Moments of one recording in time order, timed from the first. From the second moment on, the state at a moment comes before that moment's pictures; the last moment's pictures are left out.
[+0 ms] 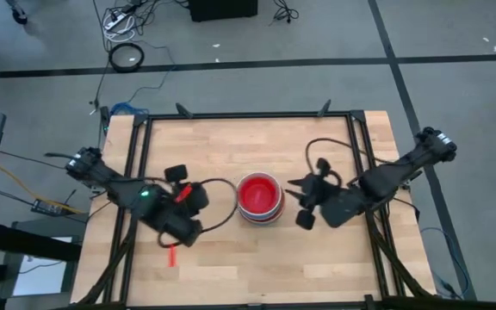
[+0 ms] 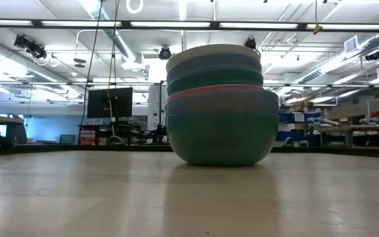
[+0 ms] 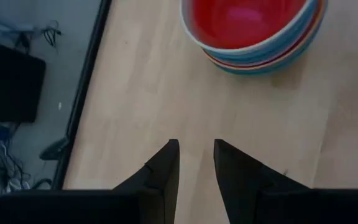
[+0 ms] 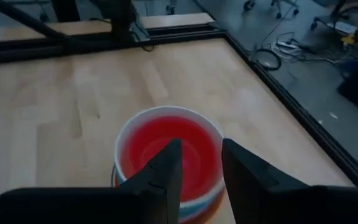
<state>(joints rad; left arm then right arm) -0.53 1.59 1.71 -1.55 -0.67 -0.68 0.54 1.35 1.35 -0.78 0.82 0.51</state>
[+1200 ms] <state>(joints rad) -0.53 1.09 1.37 -0.55 -0.72 0.15 0.19 1.06 1.35 -0.26 -0.06 -0.14</state>
